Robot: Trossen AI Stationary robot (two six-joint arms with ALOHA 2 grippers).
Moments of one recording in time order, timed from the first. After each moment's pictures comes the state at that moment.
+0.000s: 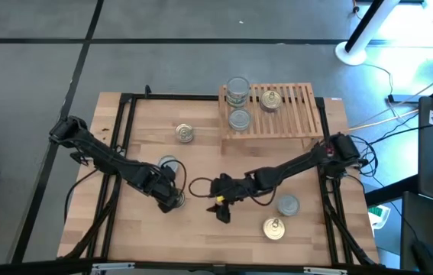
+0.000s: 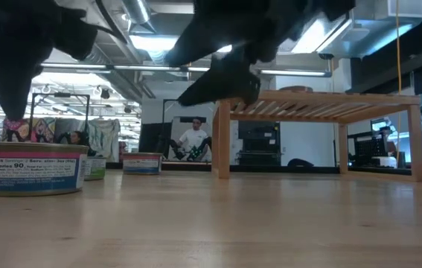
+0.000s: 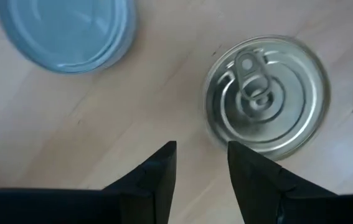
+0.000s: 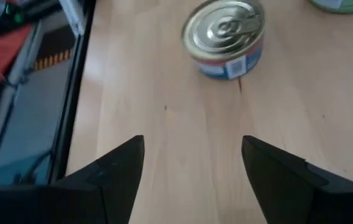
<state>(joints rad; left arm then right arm) -0.46 1.47 0.99 -0.99 -0.11 -1.22 0.30 1.91 1.25 0.00 0.01 0.53</state>
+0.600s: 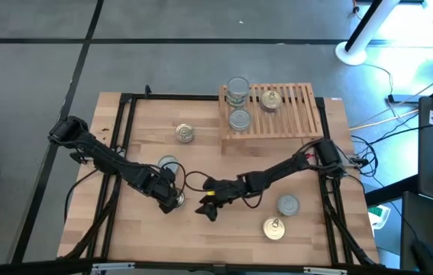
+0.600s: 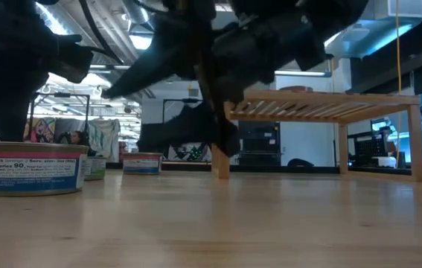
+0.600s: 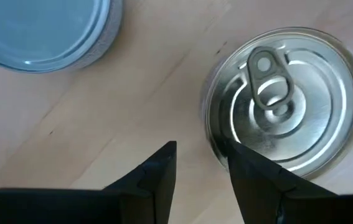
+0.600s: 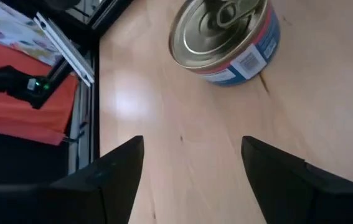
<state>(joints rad) -0.46 1.47 0.86 -0.82 -0.11 -1.24 0.28 2.09 1.25 0.31 -0.06 0.87</state>
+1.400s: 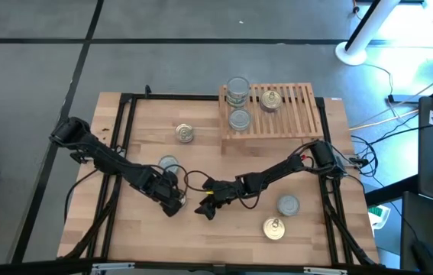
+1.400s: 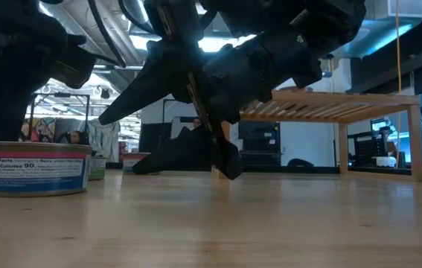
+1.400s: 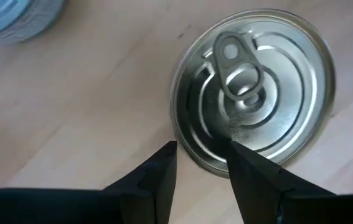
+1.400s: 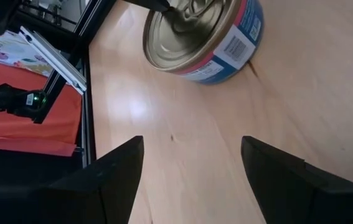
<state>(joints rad) -0.46 1.51 0.86 -0.72 -0.02 -1.31 0.27 2.14 1.25 0.35 -0.07 0.99</state>
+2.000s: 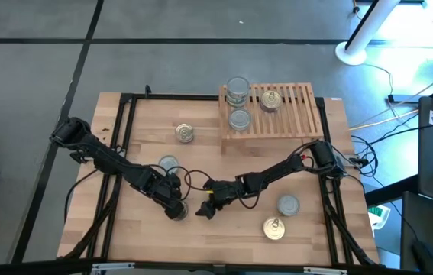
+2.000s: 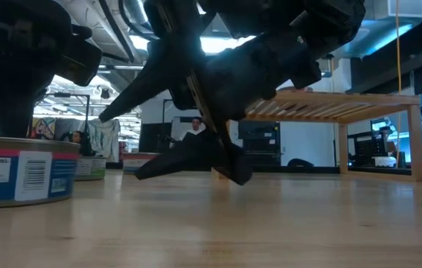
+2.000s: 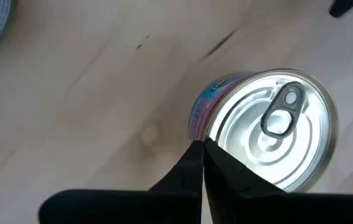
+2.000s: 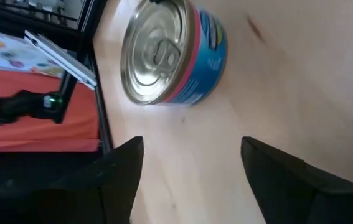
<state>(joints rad) -0.46 1.51 0.86 -0.63 -0.02 -1.27 0.27 2.14 1.25 0.34 -0.16 1.14</state>
